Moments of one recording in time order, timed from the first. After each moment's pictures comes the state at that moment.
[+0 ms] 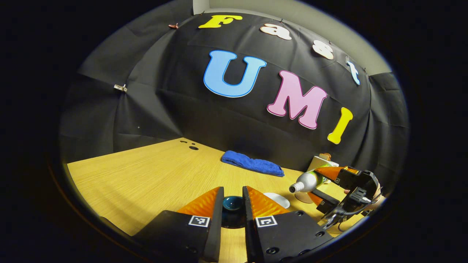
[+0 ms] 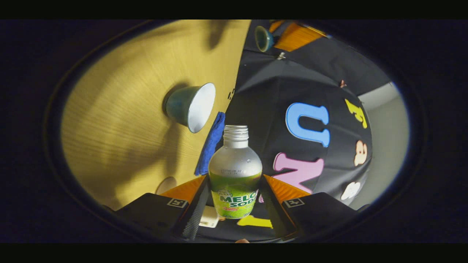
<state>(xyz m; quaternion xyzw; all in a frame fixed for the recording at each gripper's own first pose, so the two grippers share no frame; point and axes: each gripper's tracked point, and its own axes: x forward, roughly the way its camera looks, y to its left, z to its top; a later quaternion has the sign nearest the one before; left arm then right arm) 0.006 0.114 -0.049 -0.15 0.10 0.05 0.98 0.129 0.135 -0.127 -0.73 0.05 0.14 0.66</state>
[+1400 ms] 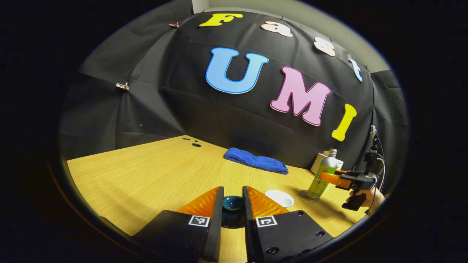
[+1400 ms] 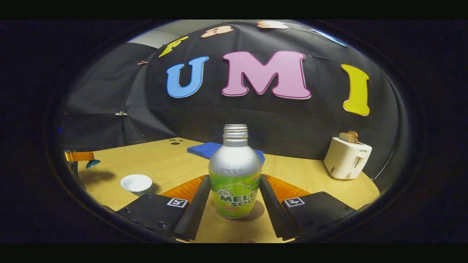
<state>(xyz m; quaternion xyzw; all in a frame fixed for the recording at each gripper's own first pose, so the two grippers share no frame) 0.011 0.112 -0.066 -0.14 0.11 0.06 0.98 0.164 0.038 -0.136 0.01 0.19 0.09 0.98</state>
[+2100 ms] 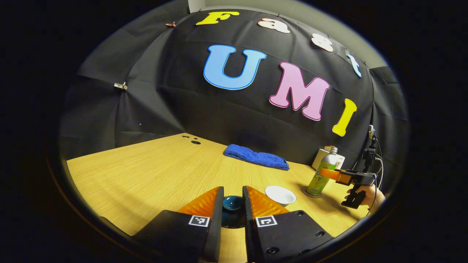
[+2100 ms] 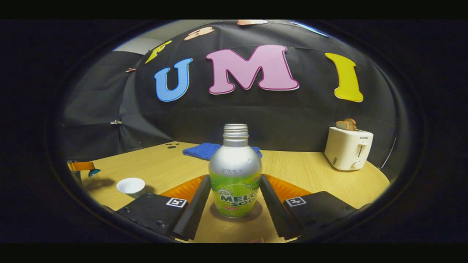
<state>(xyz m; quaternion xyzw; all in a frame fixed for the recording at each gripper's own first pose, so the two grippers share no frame) 0.014 0.102 -0.074 -0.13 0.12 0.06 0.98 0.168 0.027 -0.147 0.06 0.20 0.08 0.98</state>
